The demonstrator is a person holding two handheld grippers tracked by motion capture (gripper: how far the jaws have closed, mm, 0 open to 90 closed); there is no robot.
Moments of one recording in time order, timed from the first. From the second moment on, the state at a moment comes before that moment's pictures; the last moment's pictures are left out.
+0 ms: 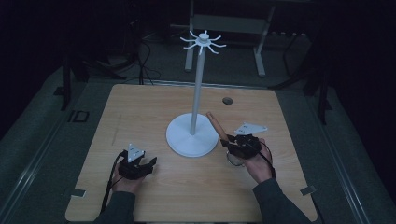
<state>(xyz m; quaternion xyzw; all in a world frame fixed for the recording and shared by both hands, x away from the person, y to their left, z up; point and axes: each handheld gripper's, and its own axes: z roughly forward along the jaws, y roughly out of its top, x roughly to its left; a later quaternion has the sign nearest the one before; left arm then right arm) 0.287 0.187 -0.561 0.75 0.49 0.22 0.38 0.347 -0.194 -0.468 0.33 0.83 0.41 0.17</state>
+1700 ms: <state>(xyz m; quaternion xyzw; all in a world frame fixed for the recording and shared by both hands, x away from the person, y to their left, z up) 0.287 0.188 -0.561 0.75 0.49 0.22 0.38 0.348 -0.176 -0.420 0.31 0.79 0.50 0.20</state>
